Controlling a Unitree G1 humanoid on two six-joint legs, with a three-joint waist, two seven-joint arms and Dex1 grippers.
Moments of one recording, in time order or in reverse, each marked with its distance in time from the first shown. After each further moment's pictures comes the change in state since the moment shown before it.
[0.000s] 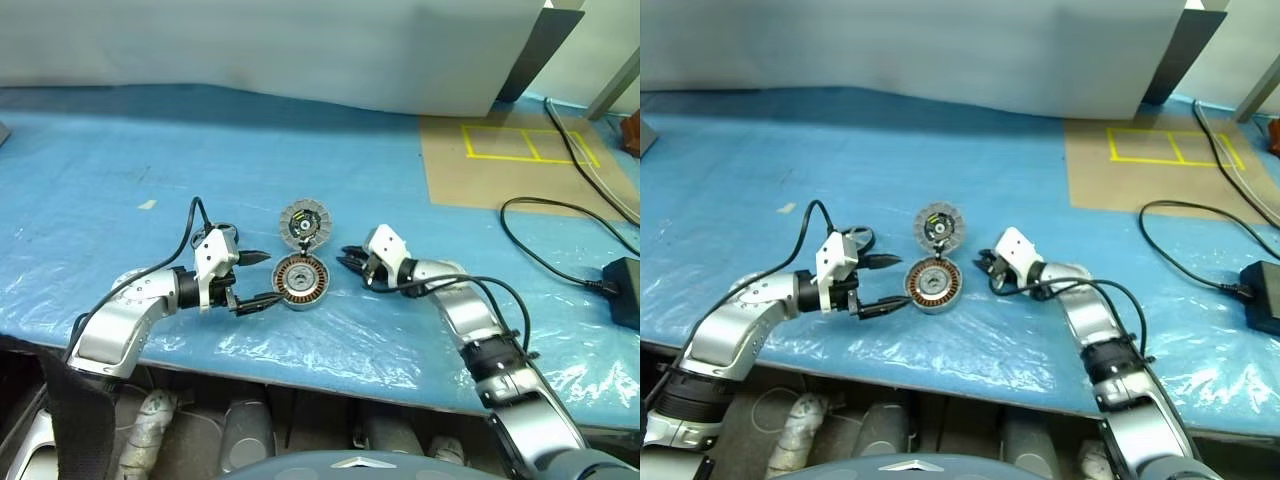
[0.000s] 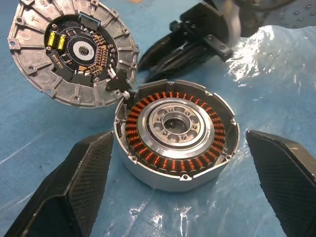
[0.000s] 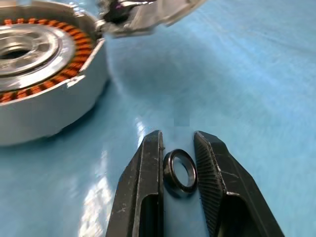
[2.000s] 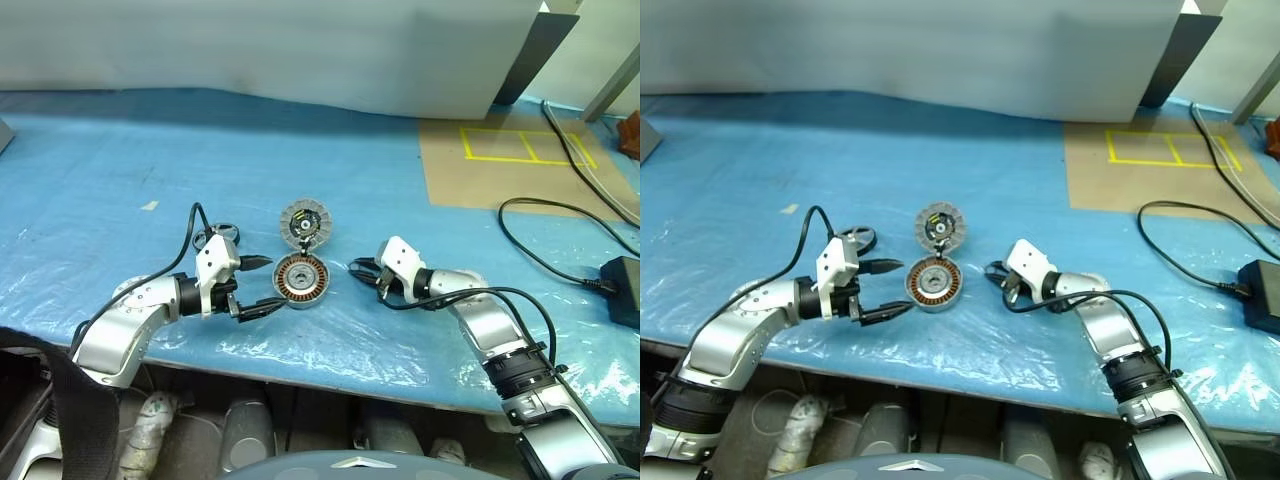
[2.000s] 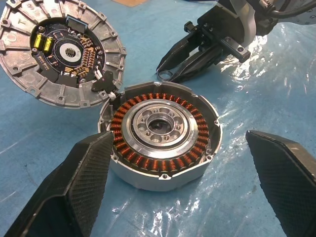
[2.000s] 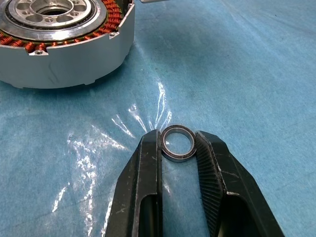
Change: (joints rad) left arm 0.046 -0.002 0.001 -0.048 -0.011 0.006 0.027; right arm 0.024 -0.087 0.034 0.016 0.014 -0.038 0.000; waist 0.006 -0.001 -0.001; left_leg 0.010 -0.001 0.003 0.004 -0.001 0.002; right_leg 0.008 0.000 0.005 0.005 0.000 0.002
